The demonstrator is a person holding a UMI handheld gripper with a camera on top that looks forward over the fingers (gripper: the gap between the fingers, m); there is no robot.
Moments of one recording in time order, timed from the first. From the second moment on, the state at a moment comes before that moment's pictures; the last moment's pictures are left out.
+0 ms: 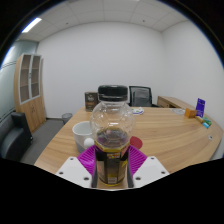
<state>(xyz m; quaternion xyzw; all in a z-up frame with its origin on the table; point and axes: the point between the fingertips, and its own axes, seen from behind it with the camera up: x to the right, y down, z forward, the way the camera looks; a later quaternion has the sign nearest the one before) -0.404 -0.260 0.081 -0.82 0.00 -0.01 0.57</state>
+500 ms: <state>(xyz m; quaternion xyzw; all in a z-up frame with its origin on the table) -0.319 -0.200 0.211 -0.73 -0.23 -0.41 0.49</state>
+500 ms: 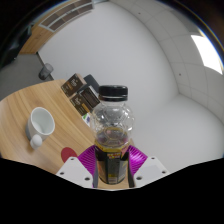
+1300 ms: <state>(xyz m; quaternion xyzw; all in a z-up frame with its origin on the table) -0.354 -0.135 0.186 -0.44 -0.57 -0.65 0.23</state>
